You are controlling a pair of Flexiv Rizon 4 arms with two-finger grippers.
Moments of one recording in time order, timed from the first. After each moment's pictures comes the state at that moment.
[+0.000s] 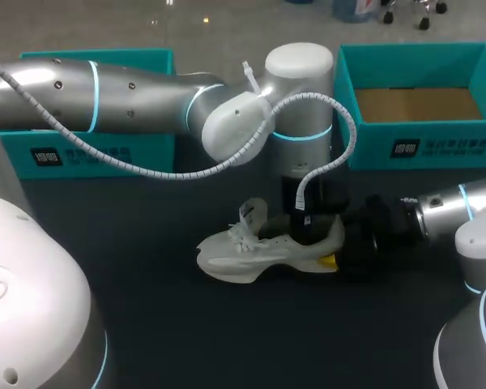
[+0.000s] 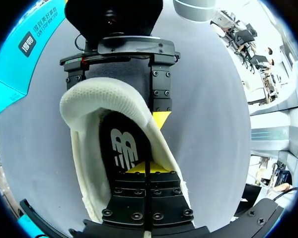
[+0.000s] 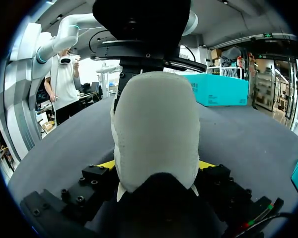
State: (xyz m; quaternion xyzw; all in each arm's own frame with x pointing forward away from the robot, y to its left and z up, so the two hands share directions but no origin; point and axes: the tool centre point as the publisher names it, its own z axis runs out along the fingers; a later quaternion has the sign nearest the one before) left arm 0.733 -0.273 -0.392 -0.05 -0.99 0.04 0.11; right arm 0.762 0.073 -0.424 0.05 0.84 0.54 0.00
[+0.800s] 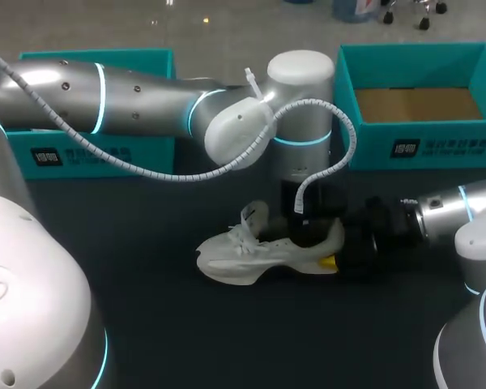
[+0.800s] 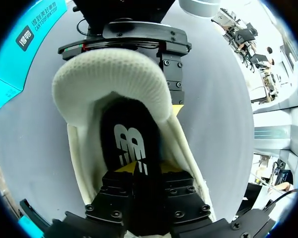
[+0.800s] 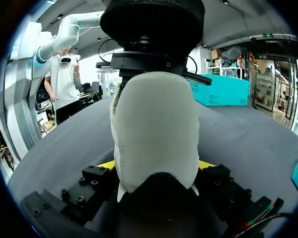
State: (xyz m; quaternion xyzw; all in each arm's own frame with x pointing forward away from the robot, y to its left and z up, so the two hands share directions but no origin) left arm 0.739 -0.269 -0.410 -0.05 -0.99 0.03 0.11; right arm 0.760 0.074 -0.425 0.05 0.84 0.54 0.00
